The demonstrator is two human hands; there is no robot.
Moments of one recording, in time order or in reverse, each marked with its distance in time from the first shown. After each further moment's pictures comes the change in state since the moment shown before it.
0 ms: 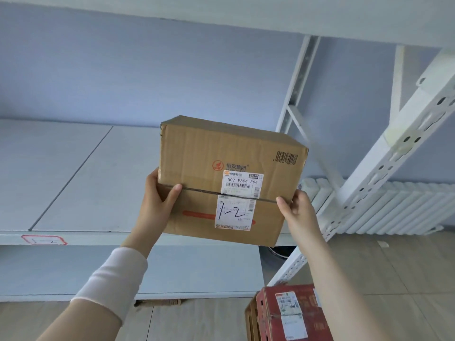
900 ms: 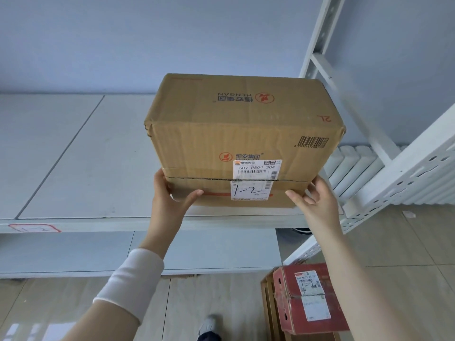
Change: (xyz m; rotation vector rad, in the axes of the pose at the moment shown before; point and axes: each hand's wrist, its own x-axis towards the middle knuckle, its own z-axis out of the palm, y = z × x) left_hand 0.008 -0.087 0.033 0.054 -0.009 -0.005; right_hand 0.031 0.087 0.019 0.114 0.059 -0.023
